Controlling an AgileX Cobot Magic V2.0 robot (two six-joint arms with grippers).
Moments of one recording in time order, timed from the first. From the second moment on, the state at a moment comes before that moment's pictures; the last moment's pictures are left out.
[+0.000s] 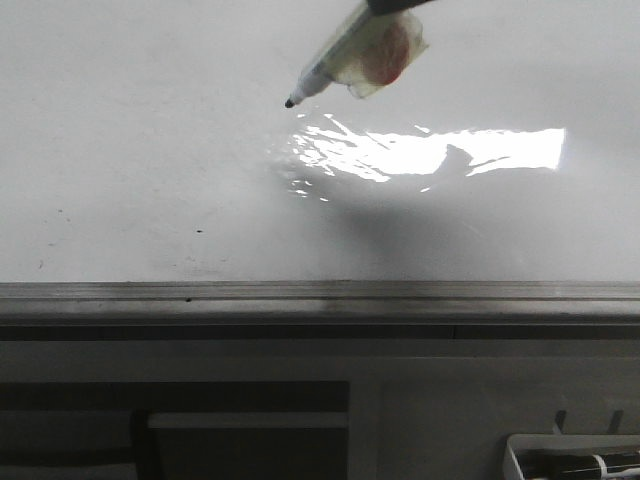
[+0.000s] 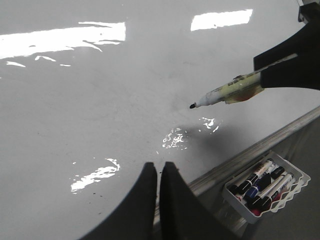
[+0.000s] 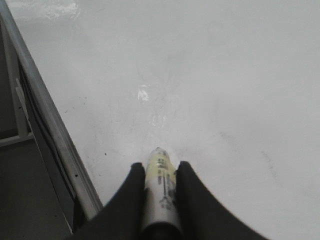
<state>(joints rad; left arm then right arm) -0.54 0.41 -0.39 -0.65 0.32 0.54 0.74 1.04 -0.72 0.33 0.09 -0.70</state>
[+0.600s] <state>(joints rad) -0.54 0.41 -0.39 -0.66 0.31 0.54 0.68 1.12 -0.72 0.38 -0.01 -0.69</state>
